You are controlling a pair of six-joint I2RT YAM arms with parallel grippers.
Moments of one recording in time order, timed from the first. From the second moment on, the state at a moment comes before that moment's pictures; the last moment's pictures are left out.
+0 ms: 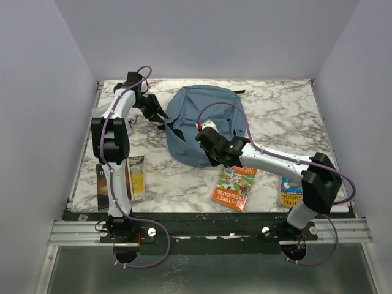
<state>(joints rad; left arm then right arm) -0.03 2.27 1.98 -0.94 0.56 -0.54 0.95 1.65 1.24 -0.60 0.40 0.30</state>
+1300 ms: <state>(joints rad) -0.22 1.58 0.97 -0.36 0.60 -0.95 0.95 1.61 1.21 -0.46 0.33 0.27</state>
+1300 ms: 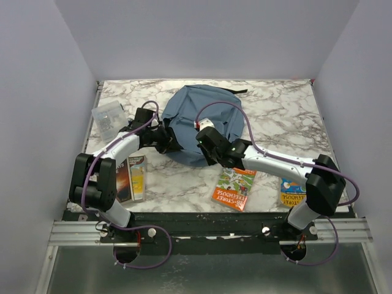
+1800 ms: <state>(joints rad) -0.13 1.58 0.94 -0.34 0.59 -0.85 0.75 1.62 1.18 -0.64 0.51 0.28</state>
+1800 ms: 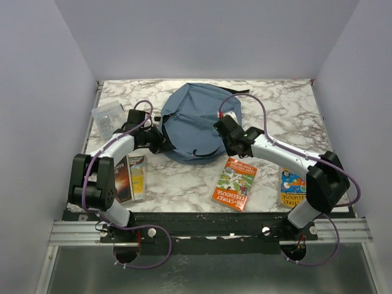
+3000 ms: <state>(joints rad) -0.18 1.51 0.74 -0.10 0.58 -0.87 0.80 1.82 1.21 -0.26 -0.07 0.84</state>
